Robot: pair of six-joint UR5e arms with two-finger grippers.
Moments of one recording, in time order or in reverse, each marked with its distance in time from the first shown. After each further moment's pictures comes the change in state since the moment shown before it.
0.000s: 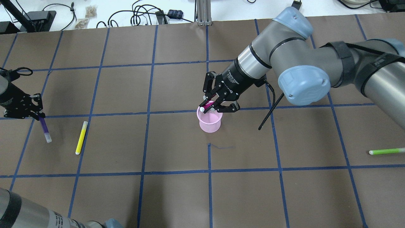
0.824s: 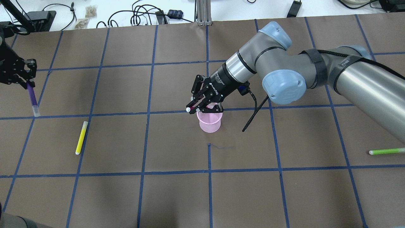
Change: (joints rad) left arm -0.209 0.125 0.124 -0.115 0.134 -0.107; right arm 0.012 0.123 -0.015 -0.038 0.111 0.092
